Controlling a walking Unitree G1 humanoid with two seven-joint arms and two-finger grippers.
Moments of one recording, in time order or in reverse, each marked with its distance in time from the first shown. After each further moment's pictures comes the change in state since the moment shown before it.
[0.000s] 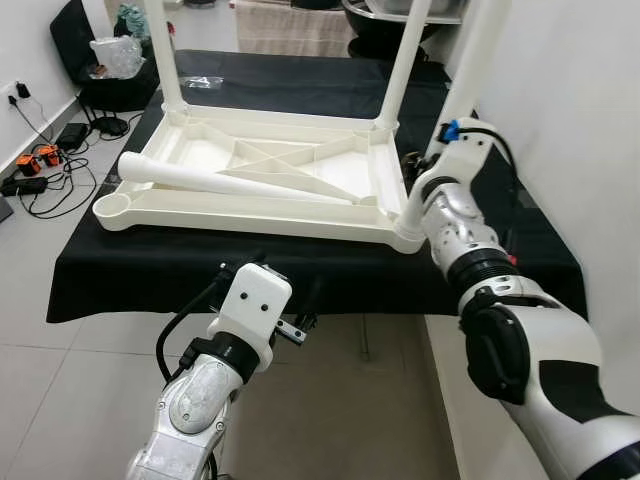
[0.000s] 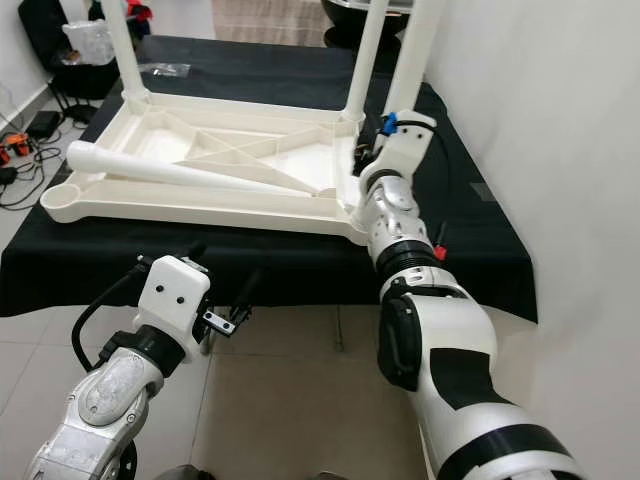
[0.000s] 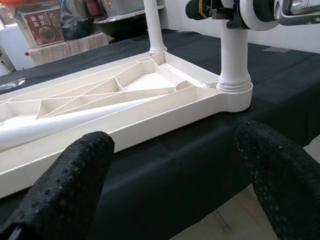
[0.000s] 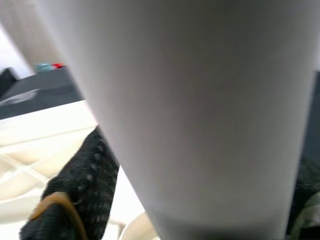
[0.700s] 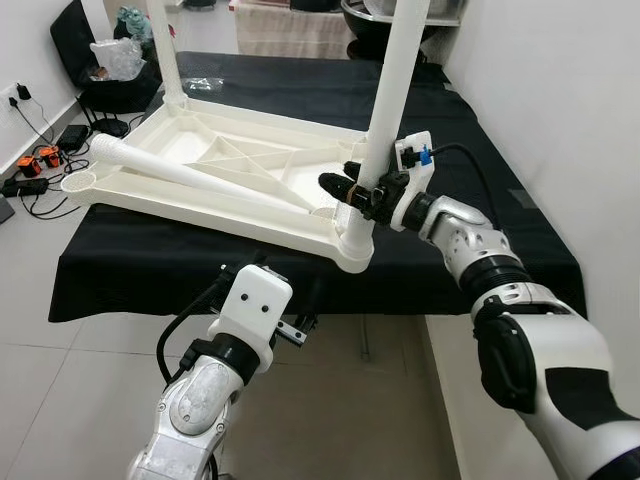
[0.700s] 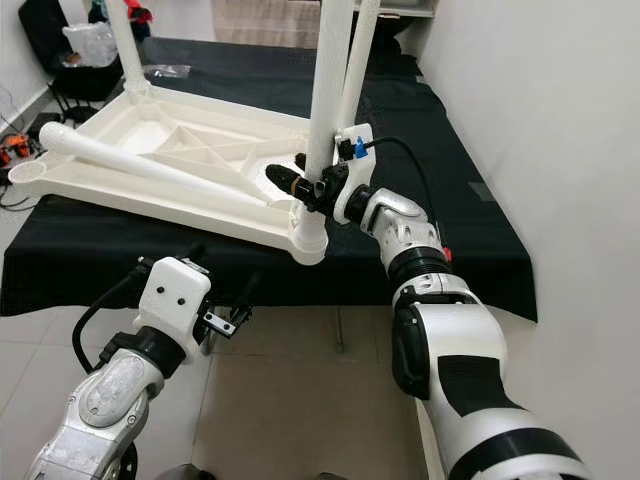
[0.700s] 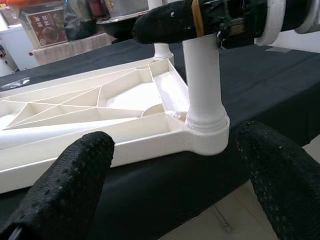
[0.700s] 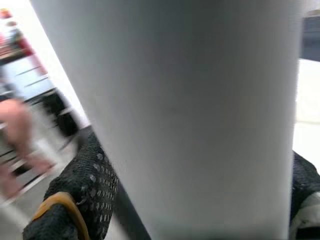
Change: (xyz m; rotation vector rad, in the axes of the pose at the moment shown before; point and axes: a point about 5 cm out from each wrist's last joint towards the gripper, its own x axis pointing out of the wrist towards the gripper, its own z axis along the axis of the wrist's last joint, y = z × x) left arm 0.000 -0.001 -0.001 -0.001 0.003 -0.003; right arm -0.027 0.022 -0.012 -0.044 0.185 1.020
